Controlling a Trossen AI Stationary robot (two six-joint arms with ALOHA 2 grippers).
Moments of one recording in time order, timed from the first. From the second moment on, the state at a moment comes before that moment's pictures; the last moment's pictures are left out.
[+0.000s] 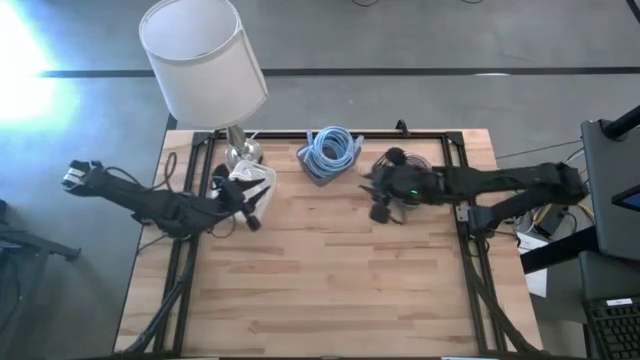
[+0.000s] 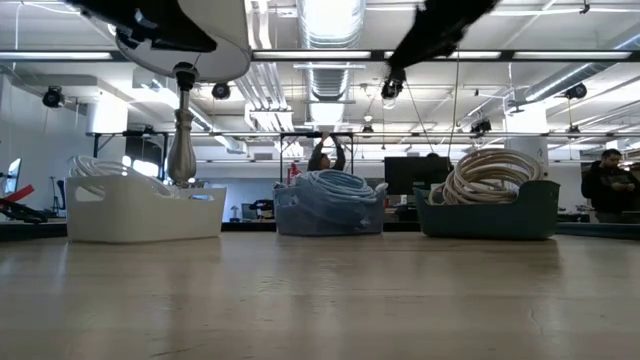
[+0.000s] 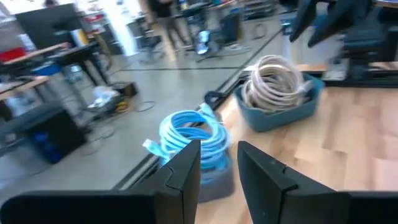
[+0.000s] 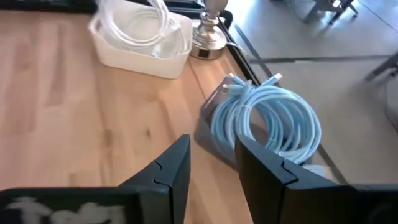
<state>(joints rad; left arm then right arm) -0.31 0.80 0.60 -0.02 -0.94 0.00 0.01 1.22 1.02 -0.40 0.41 0.03</state>
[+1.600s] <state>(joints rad) -0.26 0.06 0.01 0.29 -0.39 0.16 0.05 0.36 0.19 0.20 -0.03 -0.14</state>
